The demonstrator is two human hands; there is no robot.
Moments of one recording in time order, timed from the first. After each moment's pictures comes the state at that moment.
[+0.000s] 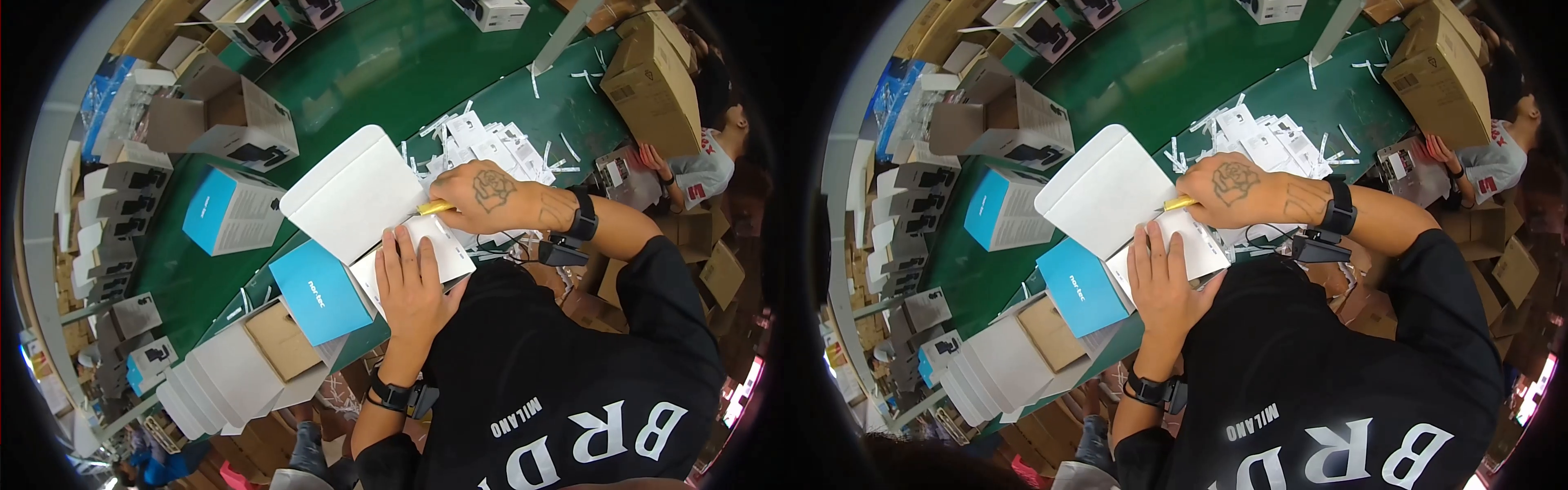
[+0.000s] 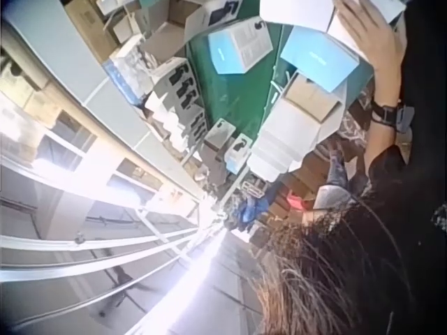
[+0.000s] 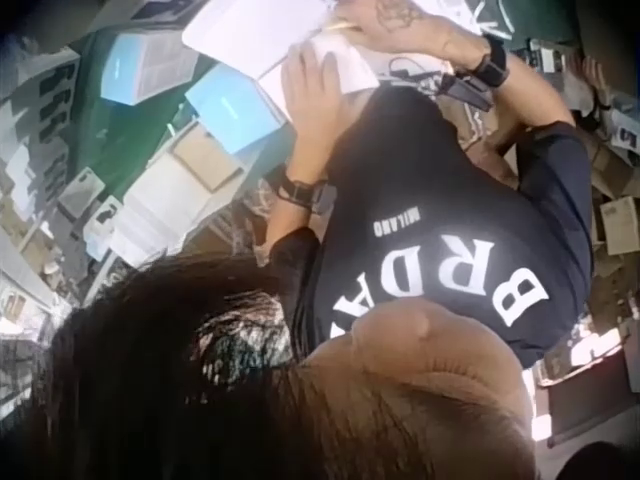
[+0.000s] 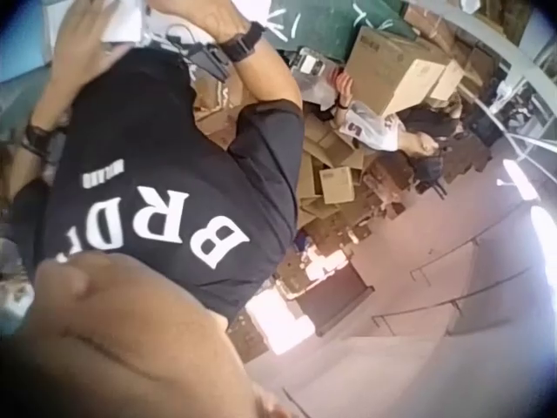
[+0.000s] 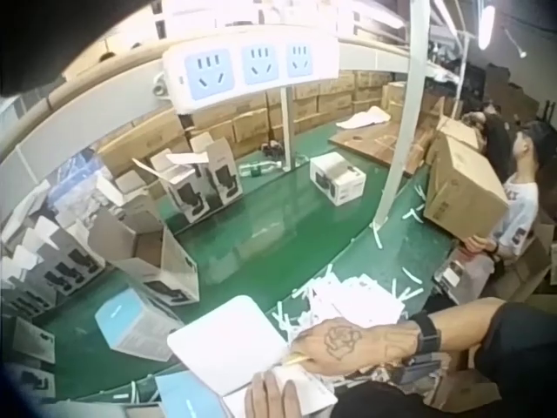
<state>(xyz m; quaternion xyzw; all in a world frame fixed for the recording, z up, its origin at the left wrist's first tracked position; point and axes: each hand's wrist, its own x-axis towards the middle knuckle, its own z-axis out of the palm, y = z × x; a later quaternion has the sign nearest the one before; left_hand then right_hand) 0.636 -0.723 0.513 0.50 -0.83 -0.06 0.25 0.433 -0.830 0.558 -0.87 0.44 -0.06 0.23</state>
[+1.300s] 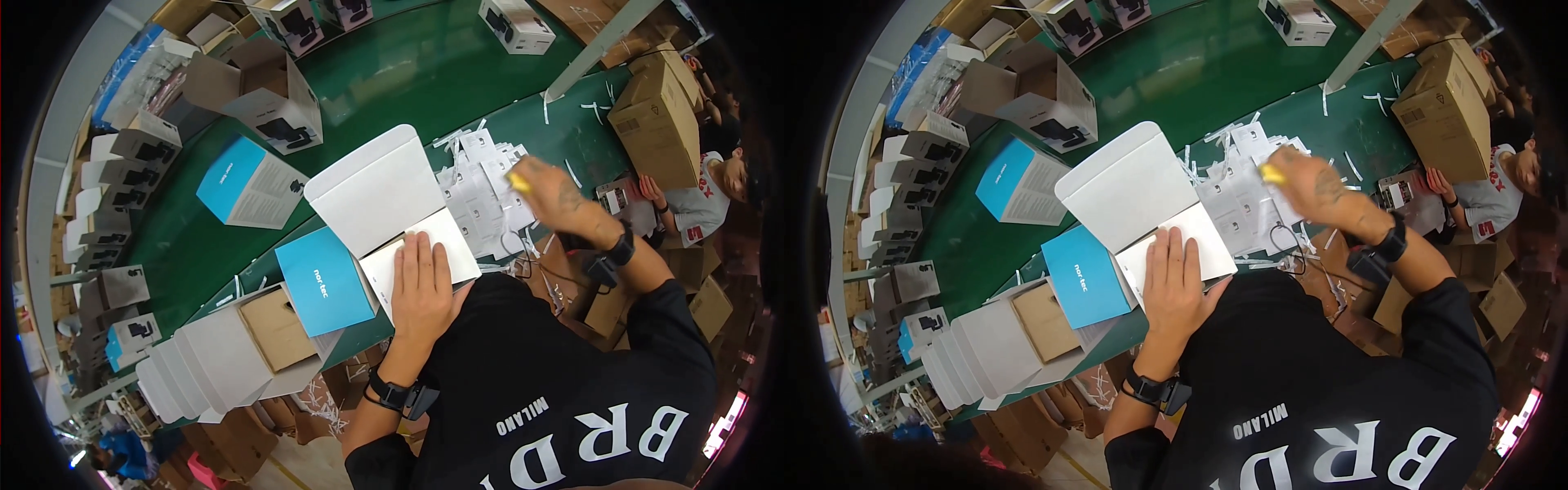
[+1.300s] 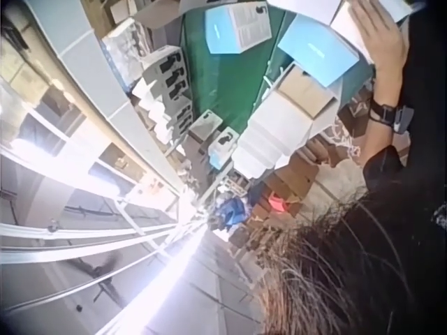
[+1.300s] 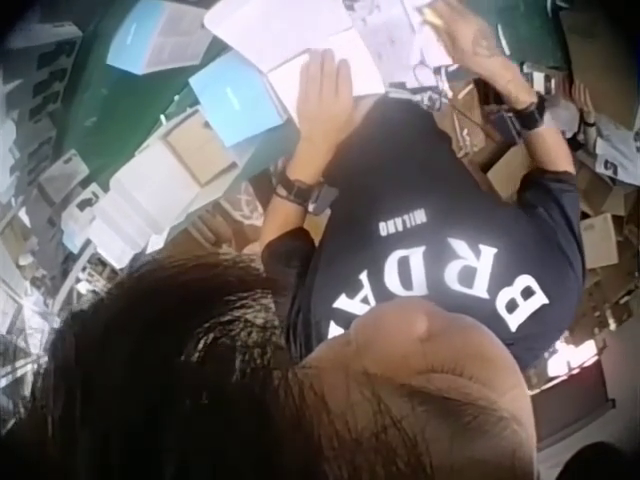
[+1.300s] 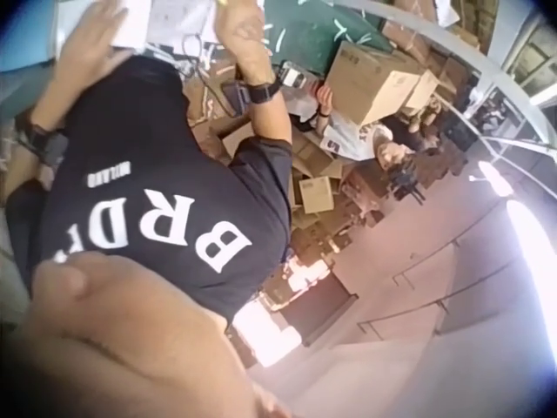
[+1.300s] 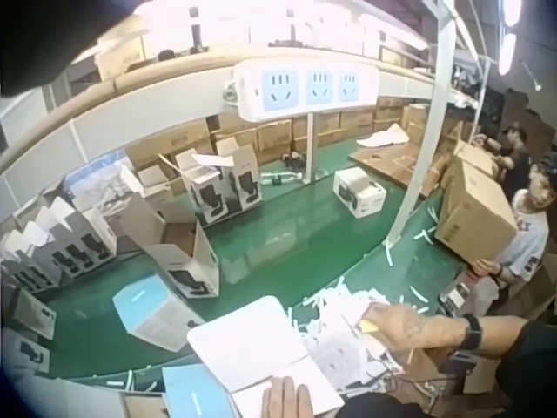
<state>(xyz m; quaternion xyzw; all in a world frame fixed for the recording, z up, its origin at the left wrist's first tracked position) 0.647 -0.711 0.510 0.48 -0.83 -0.05 0.27 0.358 -0.800 0.560 -0.85 0.46 -0.14 0.19</state>
